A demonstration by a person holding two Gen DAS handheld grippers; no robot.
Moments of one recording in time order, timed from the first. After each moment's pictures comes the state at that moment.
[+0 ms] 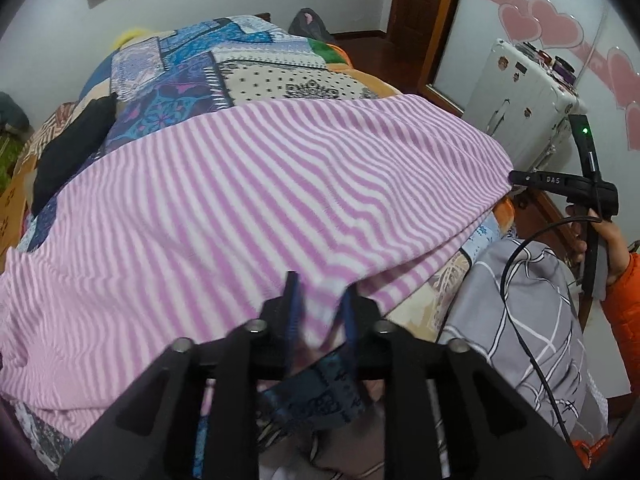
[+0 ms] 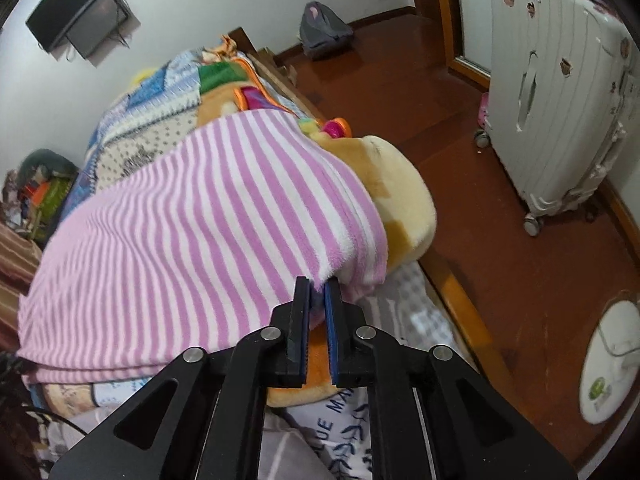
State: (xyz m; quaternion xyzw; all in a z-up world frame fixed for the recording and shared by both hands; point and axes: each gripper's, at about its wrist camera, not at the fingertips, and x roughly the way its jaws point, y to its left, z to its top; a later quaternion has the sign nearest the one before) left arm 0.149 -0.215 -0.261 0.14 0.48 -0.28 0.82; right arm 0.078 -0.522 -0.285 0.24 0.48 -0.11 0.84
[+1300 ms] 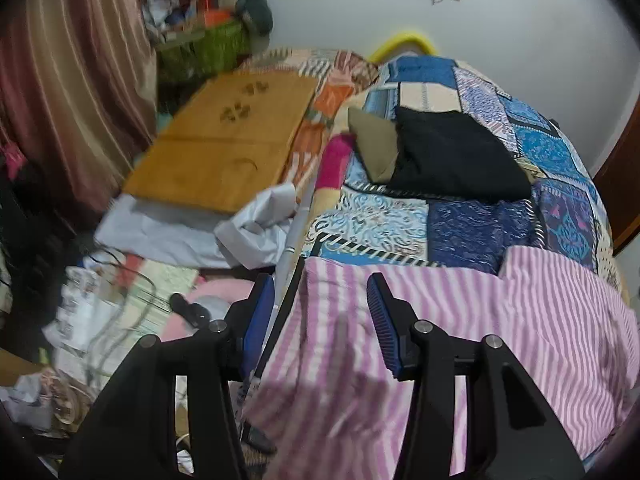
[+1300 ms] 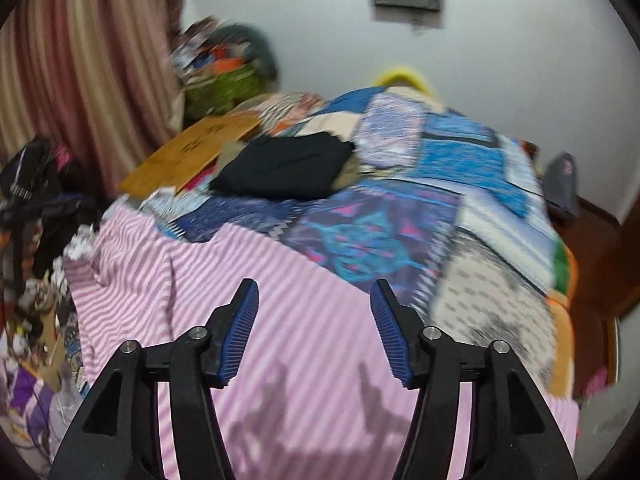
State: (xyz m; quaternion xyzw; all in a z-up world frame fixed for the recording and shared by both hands) left arm 0.310 0.216 -0.238 -0.06 0.46 0.06 0.88; right arm 0.273 -0.161 -0.174 -0.06 0.40 0.24 0.88
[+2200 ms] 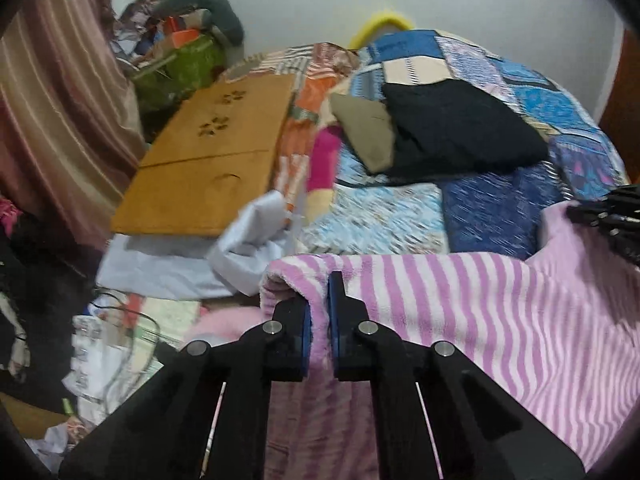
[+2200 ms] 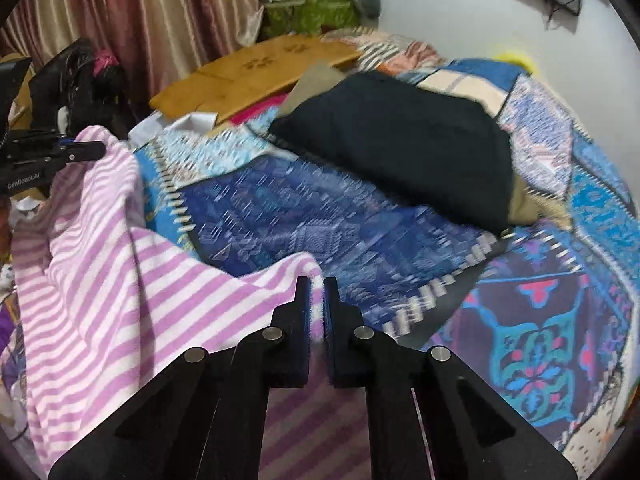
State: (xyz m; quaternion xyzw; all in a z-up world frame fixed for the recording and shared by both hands) left arm 0.346 0.200 -0.265 0.04 0.46 0.06 0.89; right arm 0.362 -0.025 -0.253 -0.16 0.43 0.32 0.83
